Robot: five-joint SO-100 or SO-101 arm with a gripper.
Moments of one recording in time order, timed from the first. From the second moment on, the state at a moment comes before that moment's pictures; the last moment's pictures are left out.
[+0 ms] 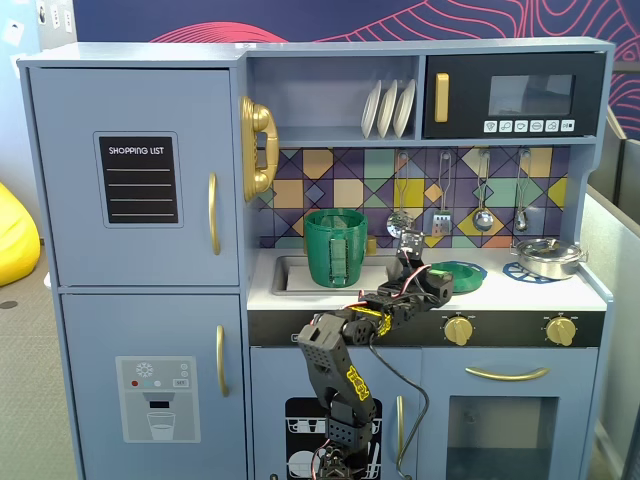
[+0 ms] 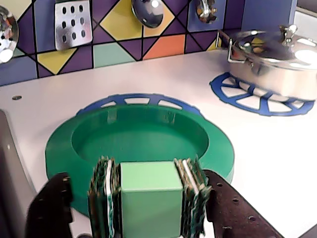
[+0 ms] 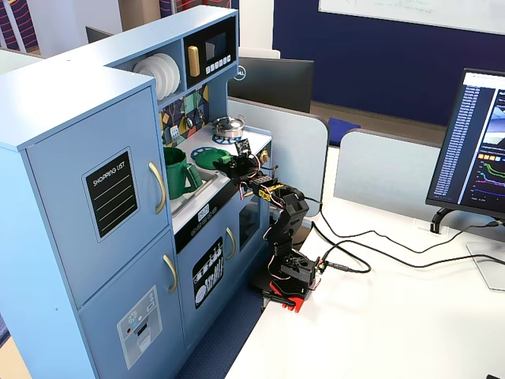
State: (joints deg) arm 32.0 116.7 127.3 -16.3 -97.0
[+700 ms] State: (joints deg) arm 14.1 169.7 137.9 55.4 -98.3
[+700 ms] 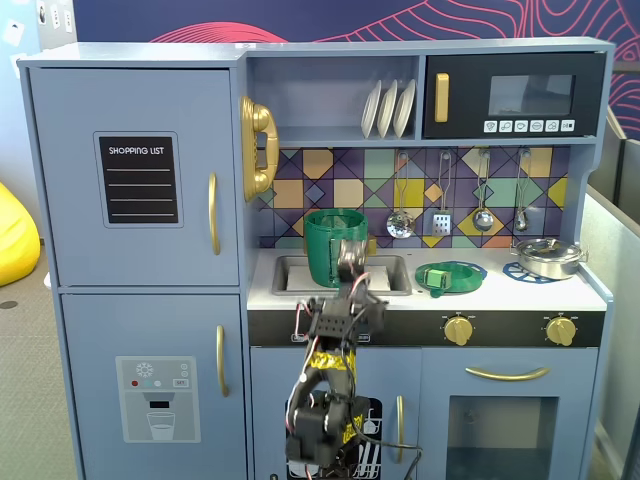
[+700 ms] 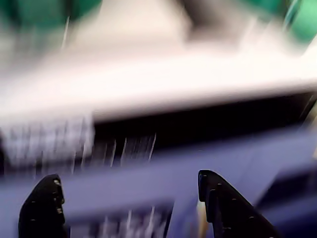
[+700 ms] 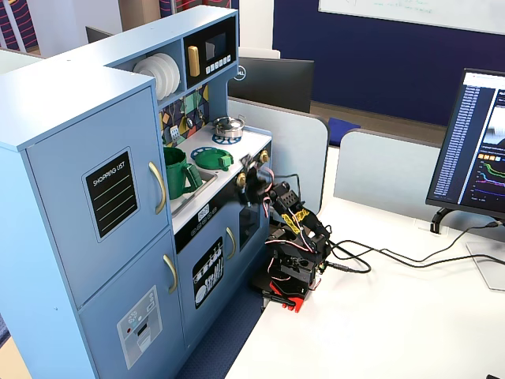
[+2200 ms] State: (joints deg) arm 0.7 182.5 171.2 78.0 -91.9
